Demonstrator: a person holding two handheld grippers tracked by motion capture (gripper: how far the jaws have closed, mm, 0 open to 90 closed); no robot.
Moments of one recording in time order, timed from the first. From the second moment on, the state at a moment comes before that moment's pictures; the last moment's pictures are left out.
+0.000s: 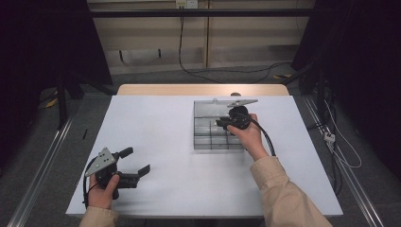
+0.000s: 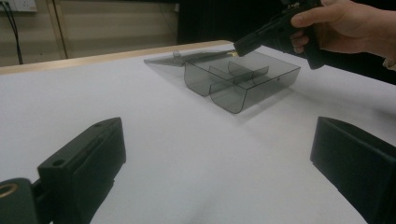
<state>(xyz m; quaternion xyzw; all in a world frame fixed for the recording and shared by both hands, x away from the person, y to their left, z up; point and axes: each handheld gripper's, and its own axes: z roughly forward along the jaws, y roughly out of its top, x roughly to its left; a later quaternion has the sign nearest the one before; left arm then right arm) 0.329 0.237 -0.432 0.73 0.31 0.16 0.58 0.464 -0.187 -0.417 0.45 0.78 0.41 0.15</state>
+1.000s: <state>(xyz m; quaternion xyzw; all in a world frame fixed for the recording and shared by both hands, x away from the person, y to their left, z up) 0.328 0.236 -0.431 0.73 0.31 0.17 0.58 0.467 -0.182 -0.427 0.46 0.78 0.40 0.14</state>
